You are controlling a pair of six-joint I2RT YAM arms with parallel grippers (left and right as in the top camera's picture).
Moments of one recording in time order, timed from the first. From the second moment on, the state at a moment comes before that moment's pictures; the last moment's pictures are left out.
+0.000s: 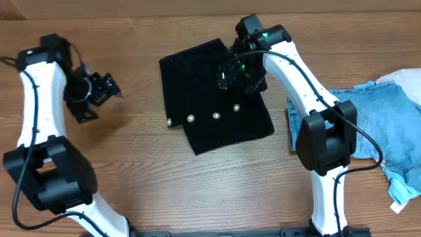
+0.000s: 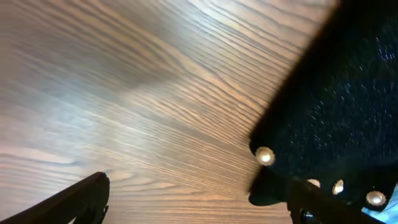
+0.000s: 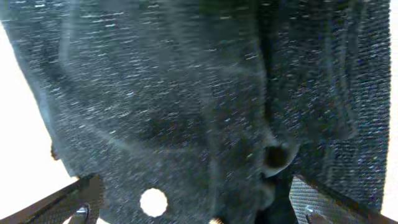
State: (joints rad) left arm 0.30 1.93 1.72 -1.36 0.29 -0.33; right arm 0.36 2.25 2.04 -1.21 -0.31 0.28
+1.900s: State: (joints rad) left arm 0.26 1.93 1.91 -1.52 0.37 -0.15; right arm 0.34 2.09 2.19 -1.34 -0.30 0.50
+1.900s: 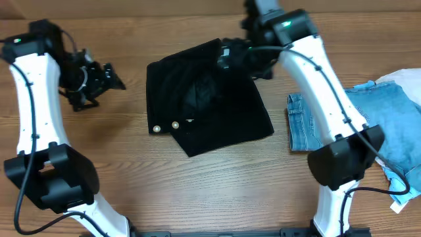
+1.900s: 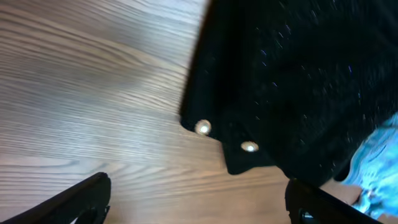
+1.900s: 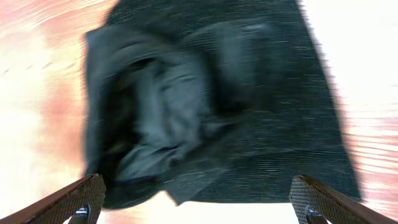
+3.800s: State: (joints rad) left arm 0.37 1.89 2.46 -1.69 0.20 -0.26; right arm 1.04 2.07 1.74 -0.37 -0.50 0.89
